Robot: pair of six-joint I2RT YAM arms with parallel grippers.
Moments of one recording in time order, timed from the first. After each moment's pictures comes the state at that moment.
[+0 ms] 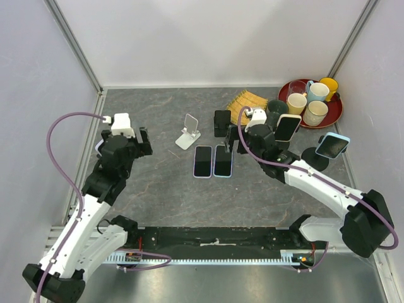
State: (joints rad) left arm -0.39 0.75 0.80 -0.35 -0.42 -0.15; right arm 0.66 1.25 0.88 -0.04 0.27 0.40
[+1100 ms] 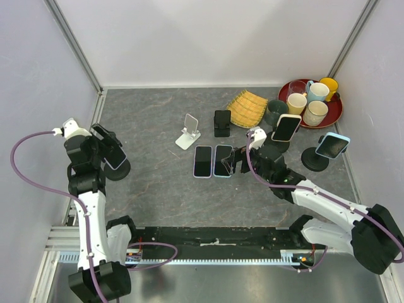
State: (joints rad) left arm 0.33 0.77 0.76 -0.31 0.01 -0.40; right arm 0.66 1.09 0.53 0.22 0.00 0.35
